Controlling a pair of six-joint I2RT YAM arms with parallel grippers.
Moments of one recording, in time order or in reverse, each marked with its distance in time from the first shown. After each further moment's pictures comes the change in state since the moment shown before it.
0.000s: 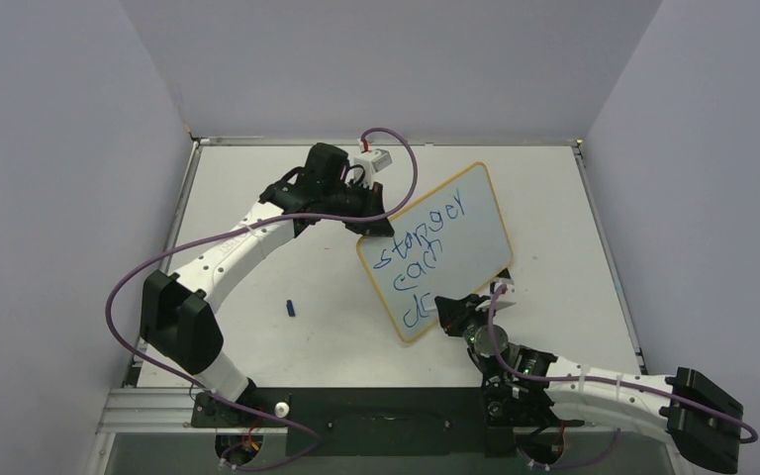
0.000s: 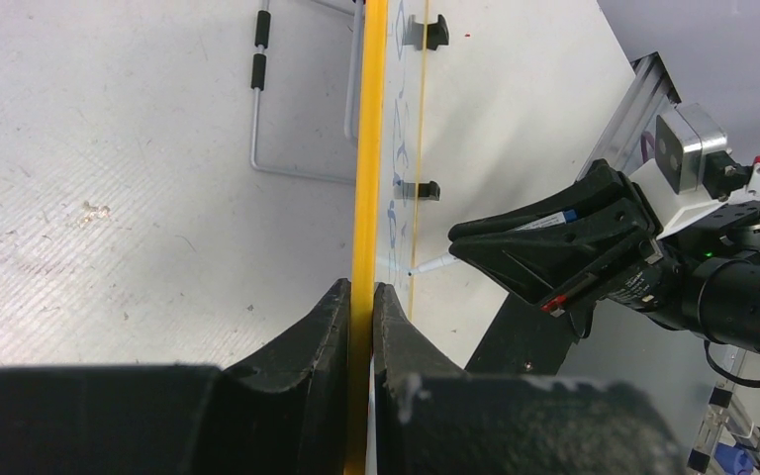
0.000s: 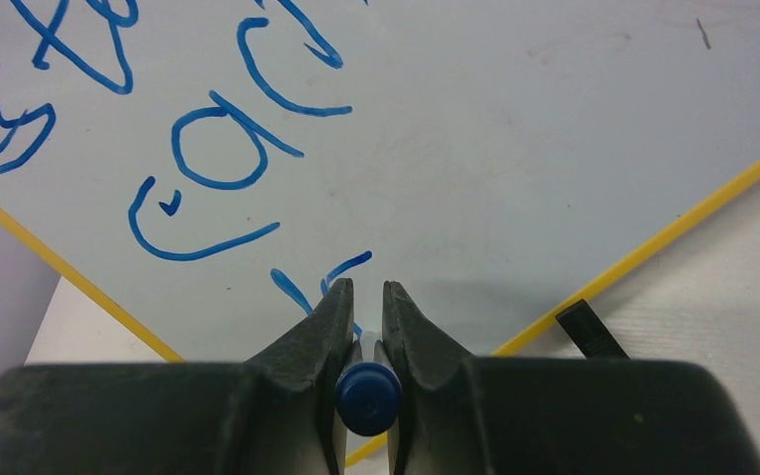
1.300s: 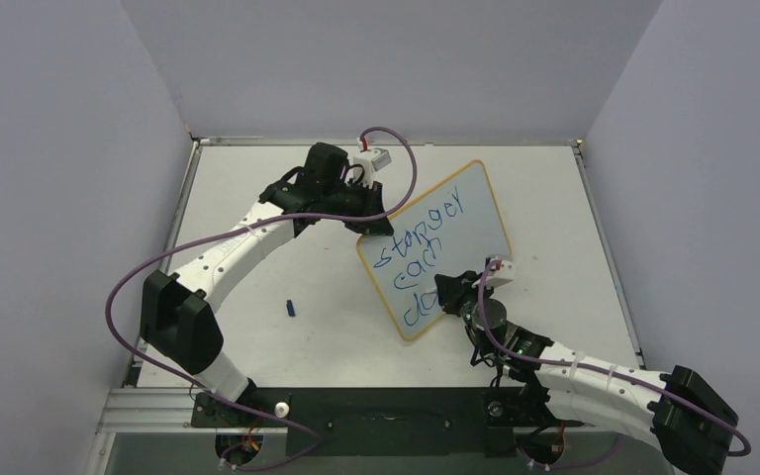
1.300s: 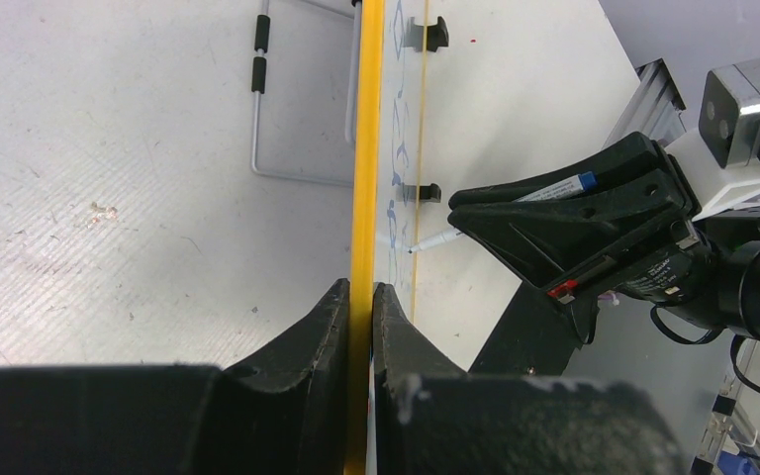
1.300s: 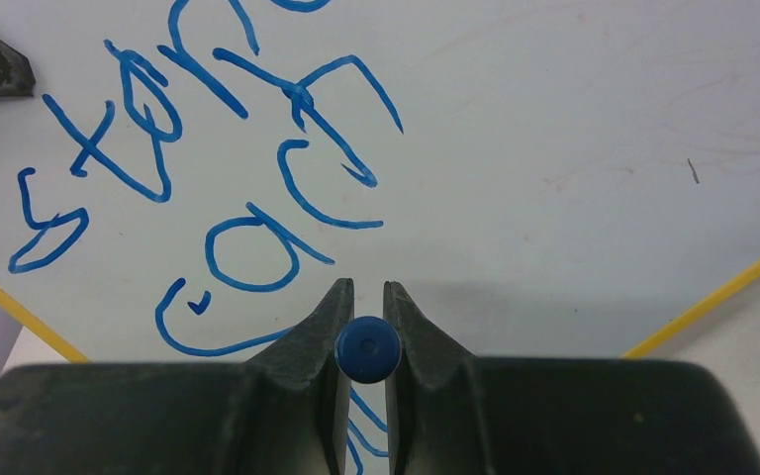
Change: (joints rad) left arm 0.000 0.000 0.000 0.006 -0.012 -0.005; right arm -0.158 0.099 0.142 -0.001 -0.113 -0.115
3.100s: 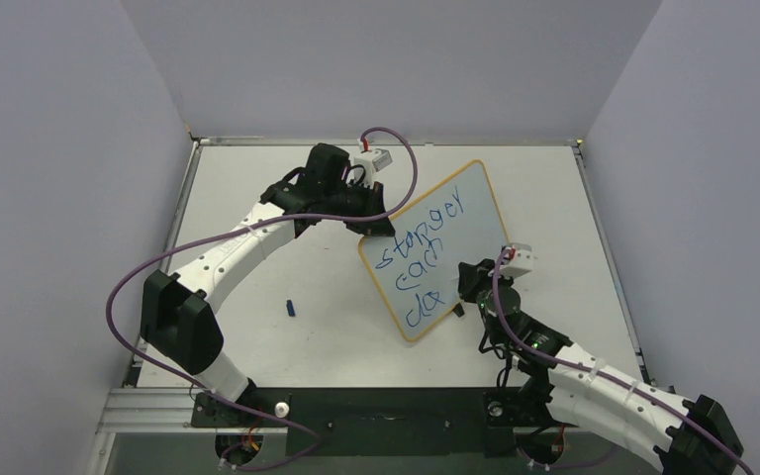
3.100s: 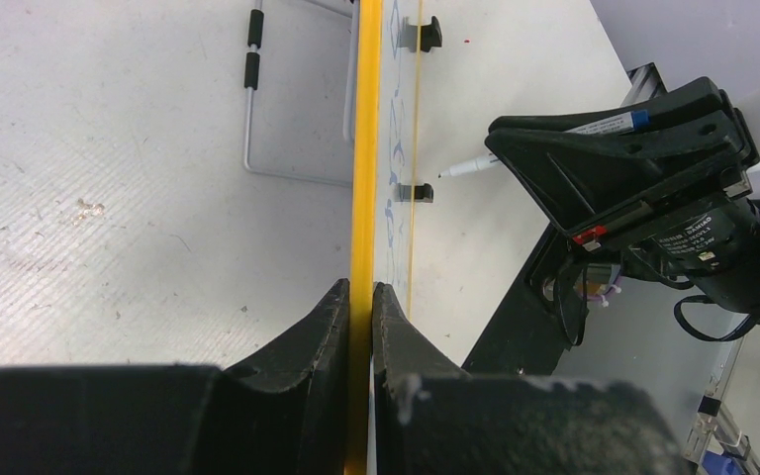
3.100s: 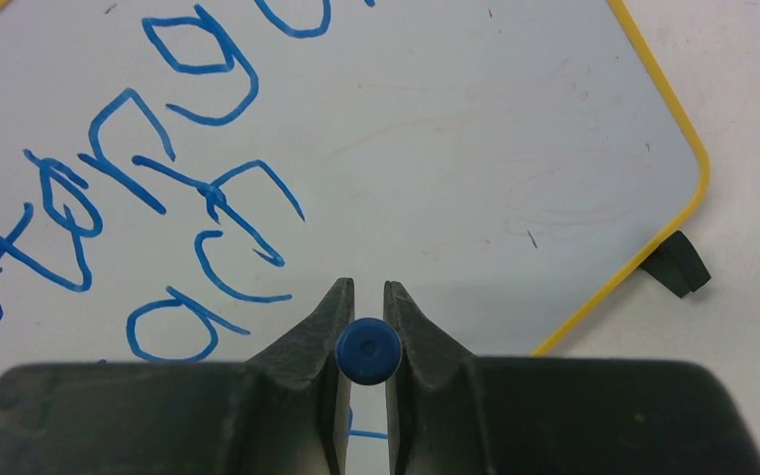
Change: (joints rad) left arm -0.003 0.000 0.000 0.000 -0.001 -0.023; right arm -0.118 -0.136 0.089 -0.261 0.045 -0.120
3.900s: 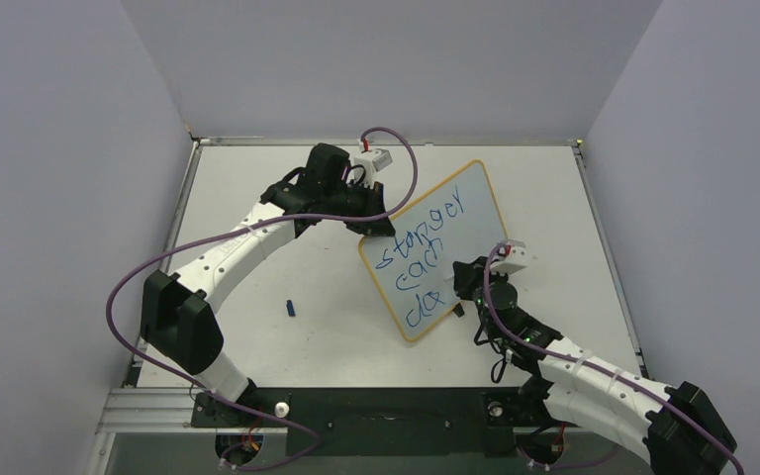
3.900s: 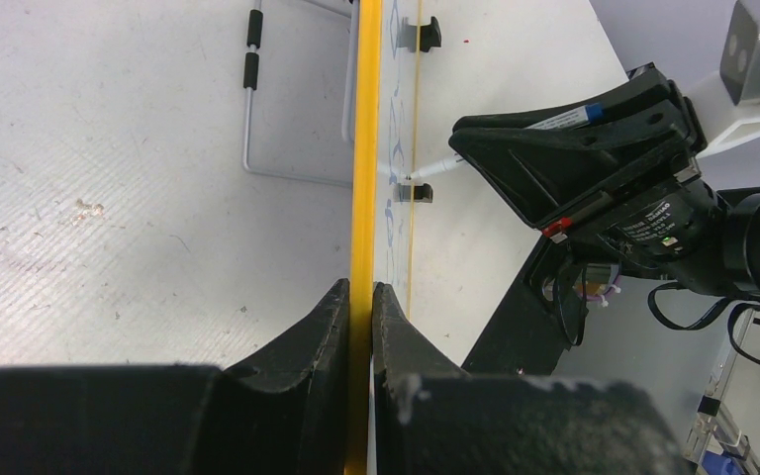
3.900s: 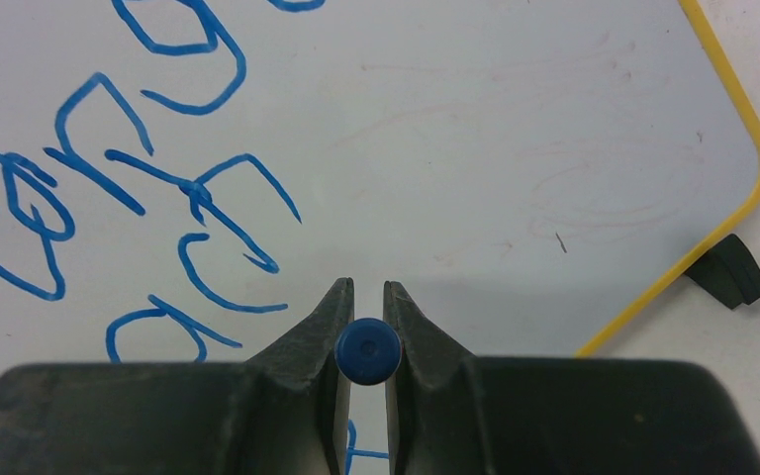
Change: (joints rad) left arm -0.001 0.000 0.000 0.000 0.000 -0.002; right arm -0.078 0.111 -0.027 0.157 -0.122 0.011
